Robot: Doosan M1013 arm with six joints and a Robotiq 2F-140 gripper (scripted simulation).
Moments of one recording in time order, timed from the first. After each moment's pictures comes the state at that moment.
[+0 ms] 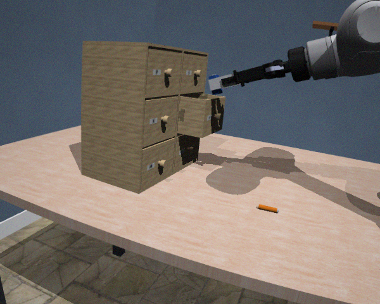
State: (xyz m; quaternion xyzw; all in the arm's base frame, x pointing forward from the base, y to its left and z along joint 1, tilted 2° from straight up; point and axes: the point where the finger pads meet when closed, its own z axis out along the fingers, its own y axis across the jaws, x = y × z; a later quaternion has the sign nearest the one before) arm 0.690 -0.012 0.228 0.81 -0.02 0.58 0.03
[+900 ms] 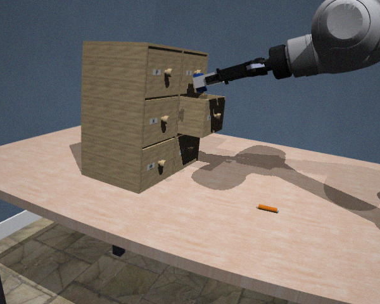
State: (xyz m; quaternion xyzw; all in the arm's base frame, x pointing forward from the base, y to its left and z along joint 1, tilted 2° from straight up) arm 0.733 -0.016 0.229 0.81 -0.02 0.58 0.03
